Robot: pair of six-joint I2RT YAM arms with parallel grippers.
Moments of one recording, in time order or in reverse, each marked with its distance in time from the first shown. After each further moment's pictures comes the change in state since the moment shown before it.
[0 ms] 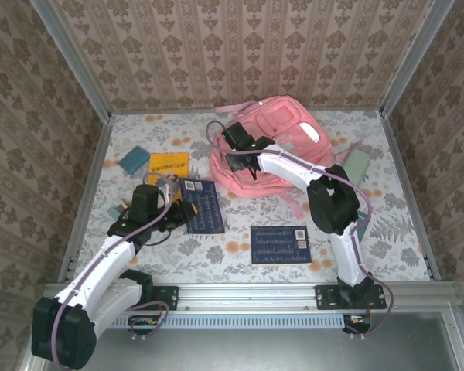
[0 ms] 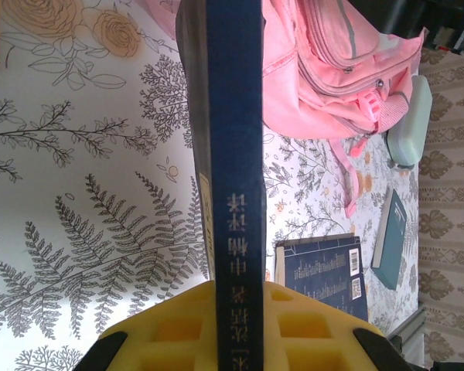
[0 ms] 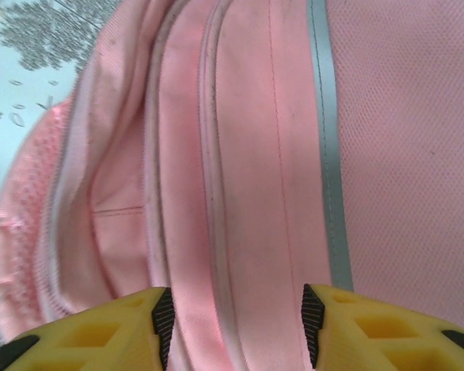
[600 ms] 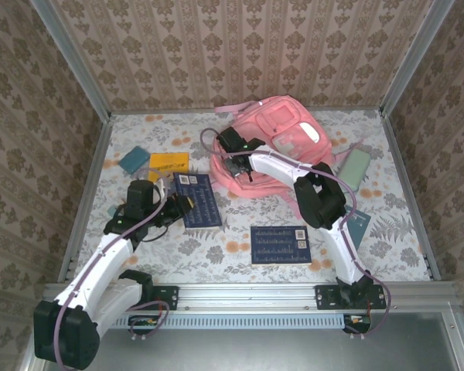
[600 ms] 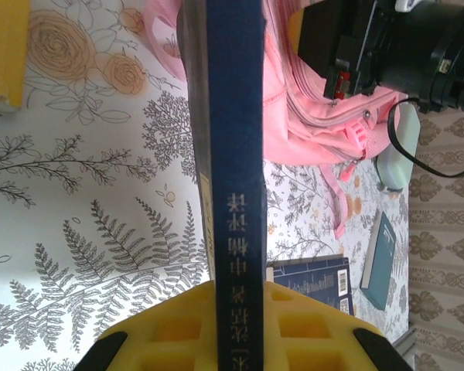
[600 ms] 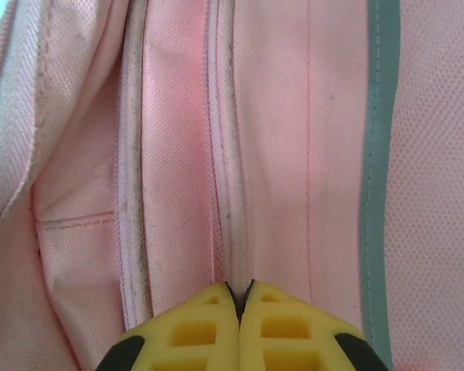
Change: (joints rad) left arm 0.051 0.001 0.058 -0.034 0.000 -0.006; right arm 0.008 0.115 0.088 -0.061 0.026 -0.041
